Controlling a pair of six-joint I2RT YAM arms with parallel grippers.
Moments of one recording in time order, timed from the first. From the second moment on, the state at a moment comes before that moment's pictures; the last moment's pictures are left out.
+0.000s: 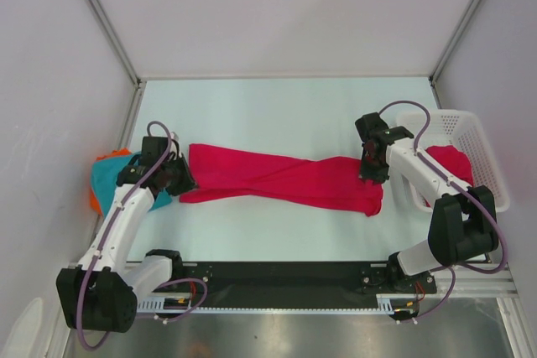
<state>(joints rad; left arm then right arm) -0.06 1.02 0.83 -0.78 0.14 -0.41 0.30 1.47 1.09 -0.92 0.25 0.53</state>
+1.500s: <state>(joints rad) -0.06 1.74 1.27 -0.70 -0.08 -0.42 0.26 1.59 1.22 -0.93 0.24 0.46</state>
